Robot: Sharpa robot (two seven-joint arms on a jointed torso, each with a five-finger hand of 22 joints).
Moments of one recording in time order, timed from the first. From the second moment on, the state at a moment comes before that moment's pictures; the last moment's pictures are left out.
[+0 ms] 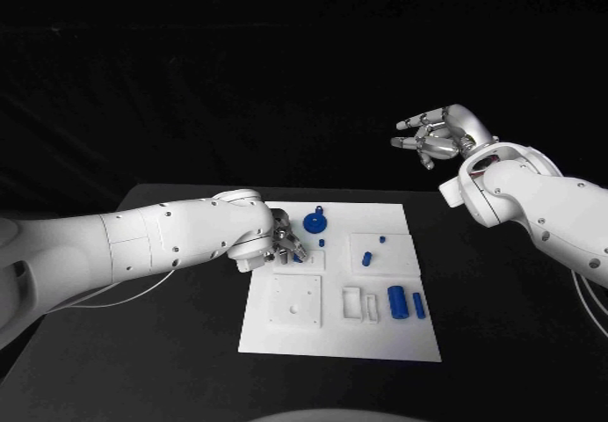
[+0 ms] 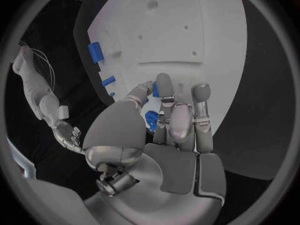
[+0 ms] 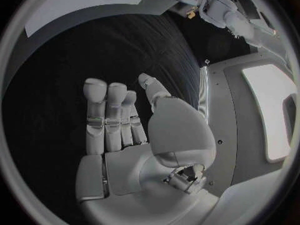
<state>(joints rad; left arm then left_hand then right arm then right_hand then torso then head) 1.34 -0.57 -0.24 1.30 -0.88 -0.01 -0.63 1.09 0.00 0.27 -0.09 0.49 1.21 0.03 0.06 0.91 1.46 -0.08 0.65 0.22 1.45 -0.12 1.34 0.96 0.06 1.25 -0.12 0.76 1.27 1.15 -0.68 0.30 1.23 -1.09 -0.41 0.02 1.24 -0.06 0.11 -0.14 0.46 1.01 0.11 0.07 0.07 1.12 0.01 0.97 0.91 1.42 -0.07 0.78 0.95 0.11 1.47 -0.08 0.62 1.24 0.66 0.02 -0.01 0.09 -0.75</state>
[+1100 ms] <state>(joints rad) 1.34 -0.54 -0.23 1.27 -0.89 0.04 -0.64 1.08 0.01 0.27 -0.09 0.46 1.21 0.04 0.07 0.99 1.47 -0.08 0.67 0.21 1.45 -0.12 1.35 0.98 0.06 1.25 -0.11 0.76 1.30 1.15 -0.67 0.30 1.22 -1.10 -0.40 0.02 1.24 -0.06 0.13 -0.16 0.47 1.01 0.11 0.07 0.07 1.12 0.01 0.97 0.91 1.42 -0.07 0.77 0.96 0.11 1.47 -0.08 0.62 1.23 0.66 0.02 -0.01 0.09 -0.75</state>
